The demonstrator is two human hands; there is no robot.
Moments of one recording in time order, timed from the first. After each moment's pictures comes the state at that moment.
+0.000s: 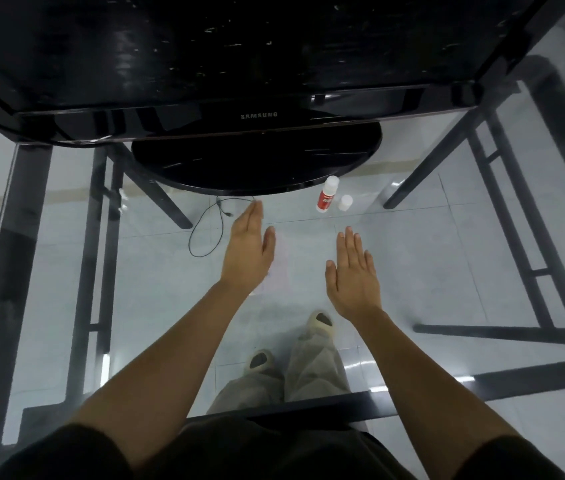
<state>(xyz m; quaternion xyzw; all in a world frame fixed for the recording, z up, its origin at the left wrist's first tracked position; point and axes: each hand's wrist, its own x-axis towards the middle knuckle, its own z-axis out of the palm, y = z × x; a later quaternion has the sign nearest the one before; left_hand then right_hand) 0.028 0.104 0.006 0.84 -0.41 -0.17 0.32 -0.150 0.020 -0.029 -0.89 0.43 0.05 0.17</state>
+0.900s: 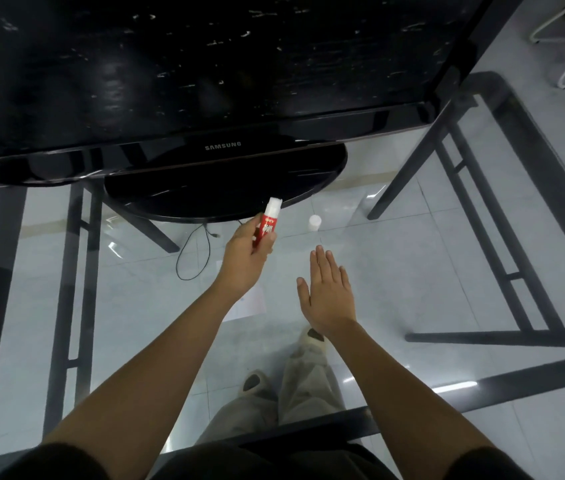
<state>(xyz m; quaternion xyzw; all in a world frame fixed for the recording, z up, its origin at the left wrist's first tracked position) 0.016 0.061 0.027 0.77 -0.35 -0.32 0.44 -0.147 0.013 -0.020 -0.88 0.43 0.05 0.19</state>
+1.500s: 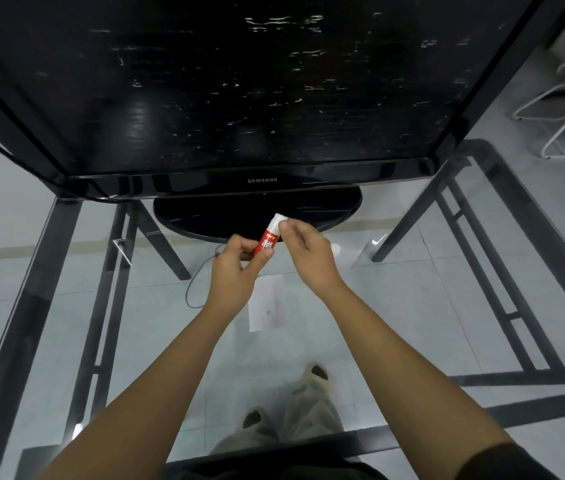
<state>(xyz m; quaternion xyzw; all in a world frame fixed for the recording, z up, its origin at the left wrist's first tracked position) 0.037 0.128 0.096 0.75 -0.30 -0.23 0.55 -0.055 0.024 0.112 -0.72 0.35 -0.22 0.56</state>
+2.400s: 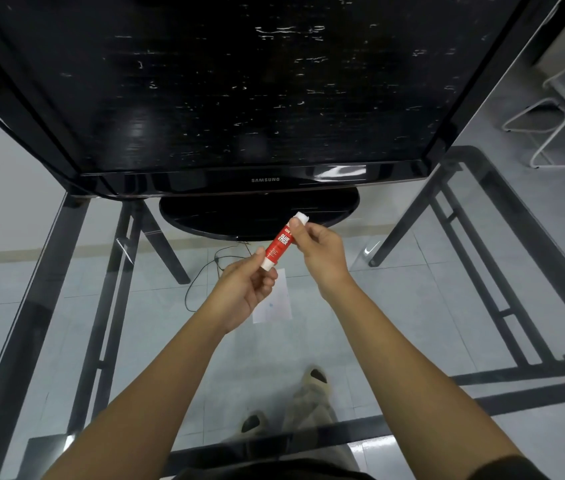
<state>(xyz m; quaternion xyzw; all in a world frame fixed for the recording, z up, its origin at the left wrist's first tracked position) 0.025 0.157 0.104 0.50 -0.12 -0.55 0.66 -0.069 0.042 0.128 -0.60 0.40 -0.27 0.63</state>
